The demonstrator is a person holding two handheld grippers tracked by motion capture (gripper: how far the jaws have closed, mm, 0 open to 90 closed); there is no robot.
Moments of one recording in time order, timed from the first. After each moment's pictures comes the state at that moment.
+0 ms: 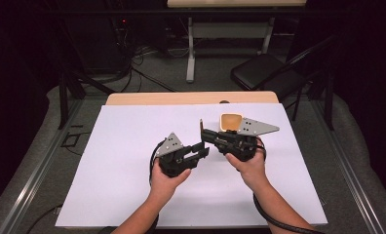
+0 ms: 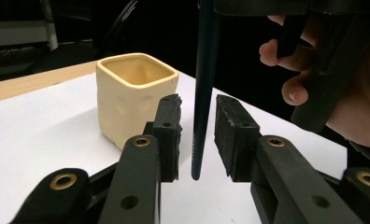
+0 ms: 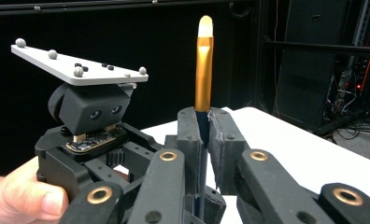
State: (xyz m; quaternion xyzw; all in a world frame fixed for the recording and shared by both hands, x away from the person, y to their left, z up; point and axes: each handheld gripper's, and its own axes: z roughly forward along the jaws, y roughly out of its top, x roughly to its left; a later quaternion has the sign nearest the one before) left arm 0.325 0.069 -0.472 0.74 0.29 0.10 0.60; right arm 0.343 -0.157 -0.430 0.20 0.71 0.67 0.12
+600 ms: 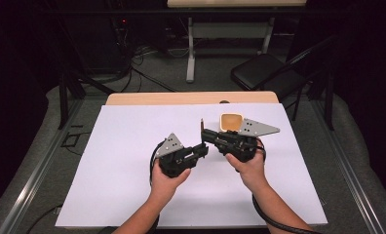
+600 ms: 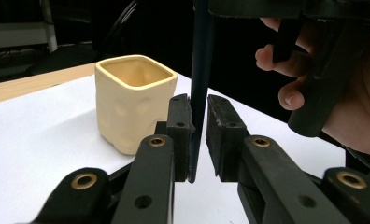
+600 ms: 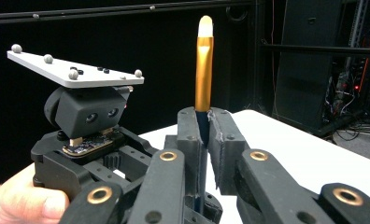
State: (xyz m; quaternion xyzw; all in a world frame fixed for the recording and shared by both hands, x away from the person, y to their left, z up) left arm 0.324 0.069 -0.472 0.74 0.29 0.10 0.60; right arm 0.342 -0.157 -0.434 0.21 0.70 0.68 0.12
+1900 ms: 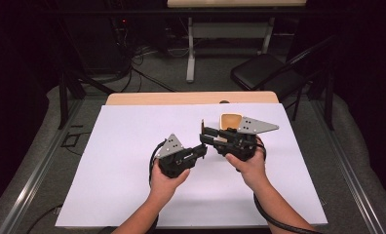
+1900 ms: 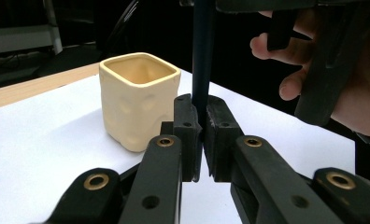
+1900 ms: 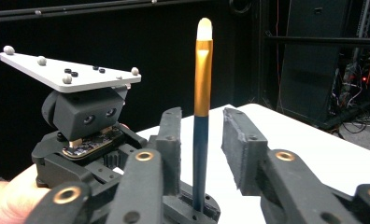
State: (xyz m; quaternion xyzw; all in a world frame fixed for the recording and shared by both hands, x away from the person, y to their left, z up) left arm 0.323 0.071 -0.472 0.75 0.27 0.11 0.59; right arm 0.345 -0.157 -0.431 0.21 0.71 0.67 0.11
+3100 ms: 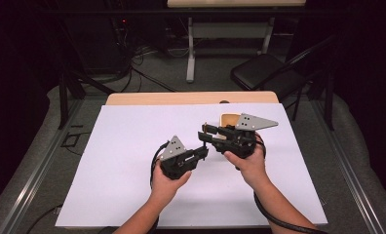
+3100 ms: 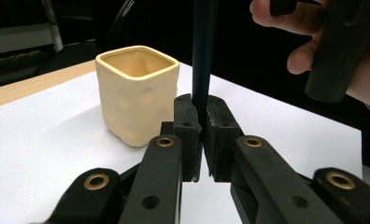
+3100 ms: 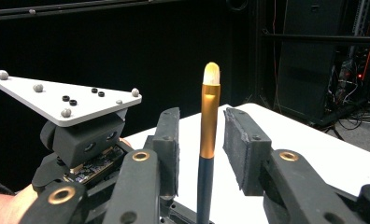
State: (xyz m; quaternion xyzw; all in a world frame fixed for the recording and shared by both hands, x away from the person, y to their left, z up) left arm 0.321 0.066 -0.477 0.76 0.27 0.13 0.58; right arm 0.345 -0.153 -0.419 0.22 0.71 0.66 0.11
